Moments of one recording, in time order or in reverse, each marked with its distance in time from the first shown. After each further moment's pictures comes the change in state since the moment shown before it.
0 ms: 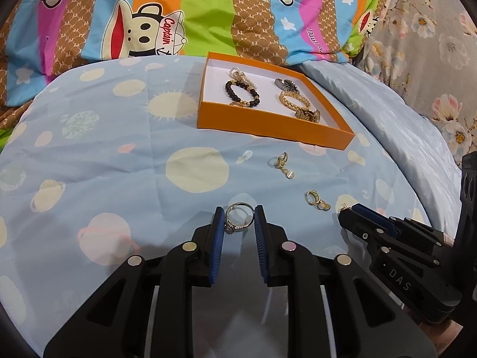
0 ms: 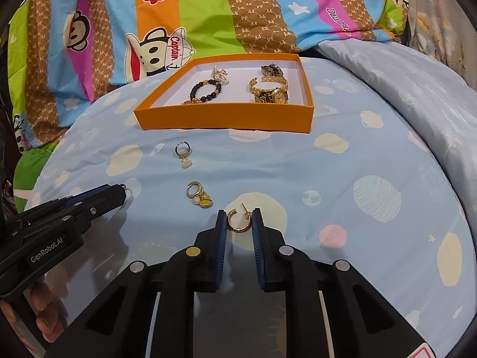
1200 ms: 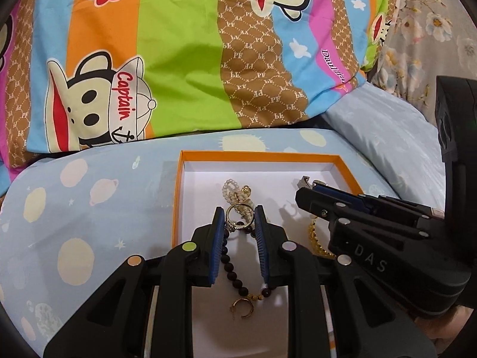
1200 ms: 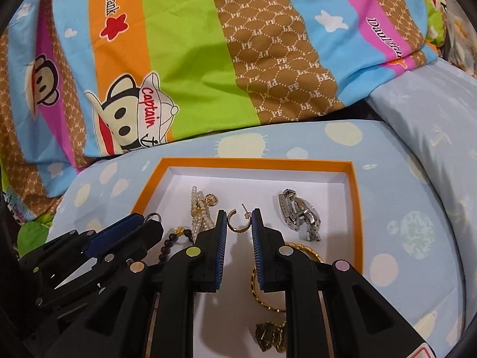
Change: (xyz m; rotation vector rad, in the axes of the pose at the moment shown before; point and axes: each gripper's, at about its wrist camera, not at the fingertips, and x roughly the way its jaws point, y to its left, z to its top) left arm 0.115 -0.007 0.177 0.094 -0.060 0.042; right arm 0.136 -0.016 0.207 0.026 0.002 0.117
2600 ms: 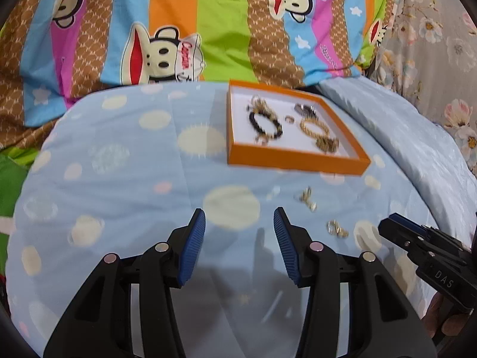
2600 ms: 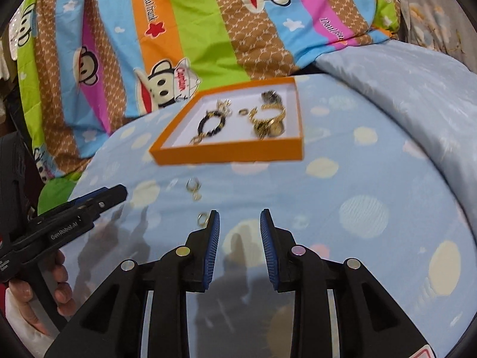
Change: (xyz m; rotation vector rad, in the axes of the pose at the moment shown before) left arm -0.140 0.009 -0.153 -0.075 0.007 0.053; right arm -0.156 0.013 -0.199 0.036 -0.069 0.008
